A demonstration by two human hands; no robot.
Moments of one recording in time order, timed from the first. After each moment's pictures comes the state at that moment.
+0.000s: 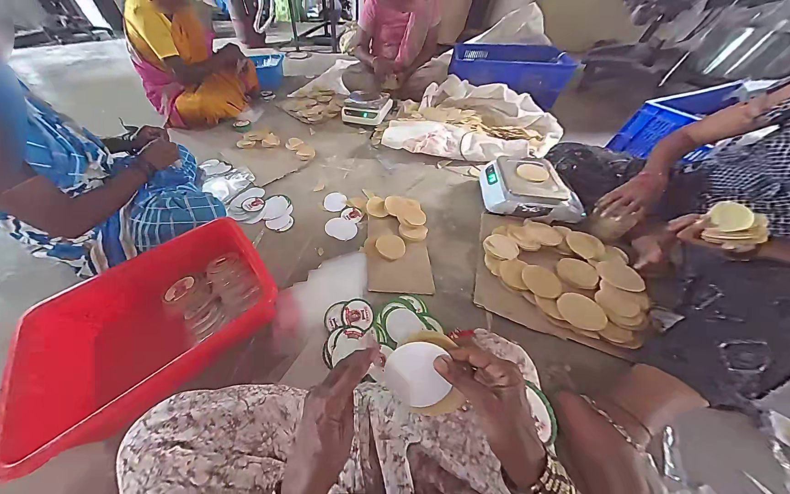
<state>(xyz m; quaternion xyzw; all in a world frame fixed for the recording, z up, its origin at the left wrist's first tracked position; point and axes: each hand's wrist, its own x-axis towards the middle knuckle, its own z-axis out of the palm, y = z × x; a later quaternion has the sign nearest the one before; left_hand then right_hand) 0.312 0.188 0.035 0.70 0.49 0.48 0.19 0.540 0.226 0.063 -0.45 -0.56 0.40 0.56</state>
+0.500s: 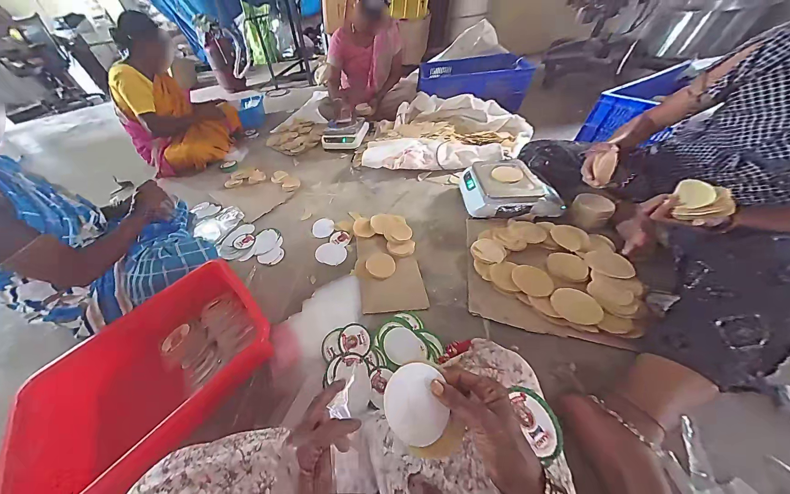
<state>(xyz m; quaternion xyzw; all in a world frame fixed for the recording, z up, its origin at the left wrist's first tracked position) 0.295 0.179 0.035 0.67 0.45 0.50 0.30 0.550 0.220 0.052 -0.48 -0.41 0.54 0.56</state>
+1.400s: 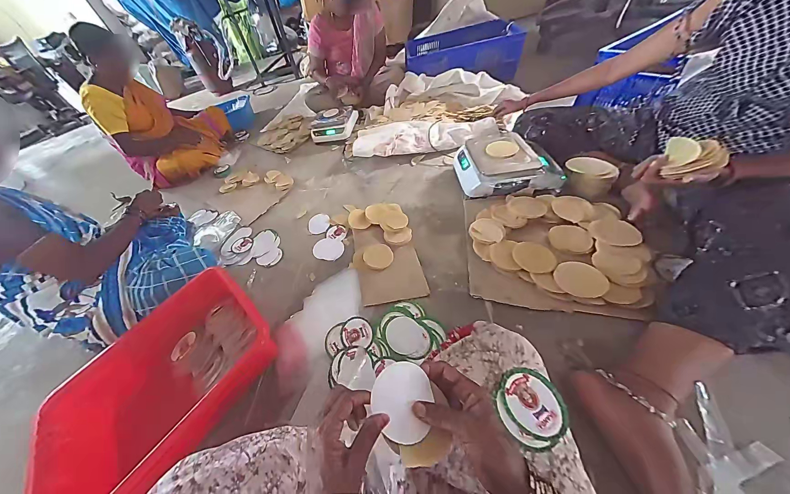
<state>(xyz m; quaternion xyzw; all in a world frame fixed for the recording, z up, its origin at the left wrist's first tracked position) 0.334 0.190 0.049 0.67 0.52 0.45 0.27 0.541 0.208 0.032 -0.41 -0.36 0.65 0.54</state>
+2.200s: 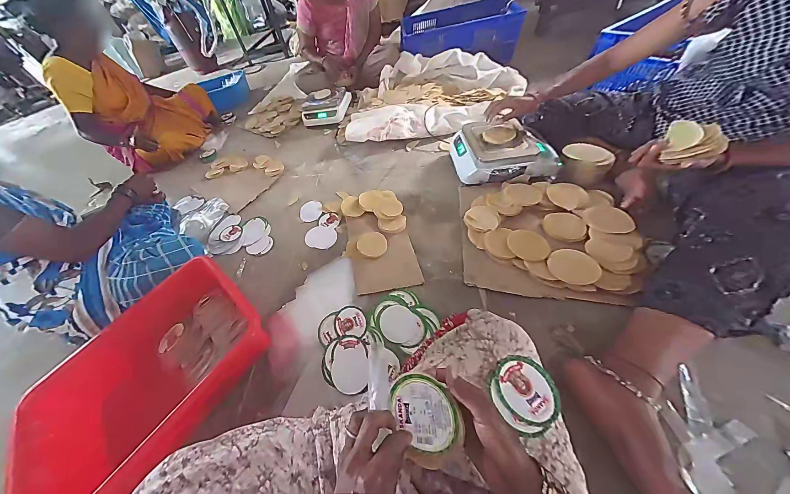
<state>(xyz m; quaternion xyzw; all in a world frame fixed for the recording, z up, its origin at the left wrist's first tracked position) 0.357 0.159 0.014 0.78 0.47 0.37 0.19 0.554 0.195 0.005 -0.45 -0.23 0.70 0.51</state>
